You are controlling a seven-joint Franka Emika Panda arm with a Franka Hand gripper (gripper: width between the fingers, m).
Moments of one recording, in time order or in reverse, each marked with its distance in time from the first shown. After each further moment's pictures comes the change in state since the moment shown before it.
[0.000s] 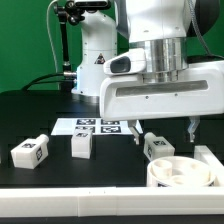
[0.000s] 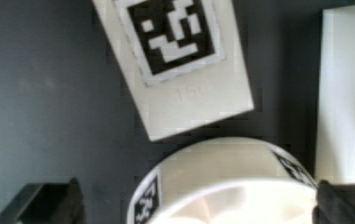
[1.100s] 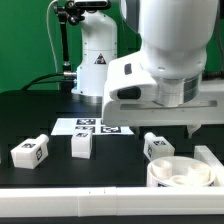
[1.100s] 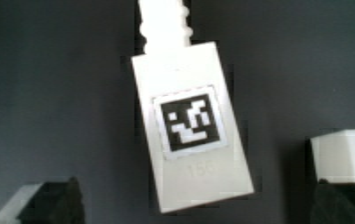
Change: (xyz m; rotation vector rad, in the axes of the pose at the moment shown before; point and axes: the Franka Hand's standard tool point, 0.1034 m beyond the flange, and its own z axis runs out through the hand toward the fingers) arm -0.018 0.000 -0.005 -0.078 -0.691 -0.053
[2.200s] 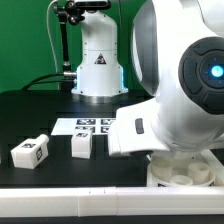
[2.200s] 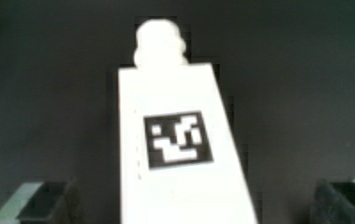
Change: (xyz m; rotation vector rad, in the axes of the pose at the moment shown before) arm 0.023 -0.008 0.028 -0.012 -0.291 -0.078
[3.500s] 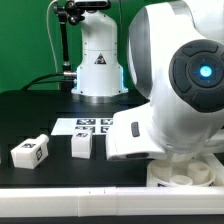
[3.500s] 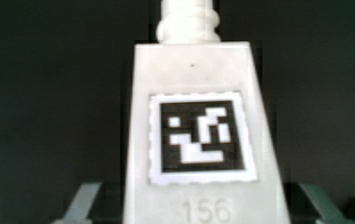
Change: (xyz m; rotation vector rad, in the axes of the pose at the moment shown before) arm 0.001 0.005 0.005 0.007 0.035 -0.004
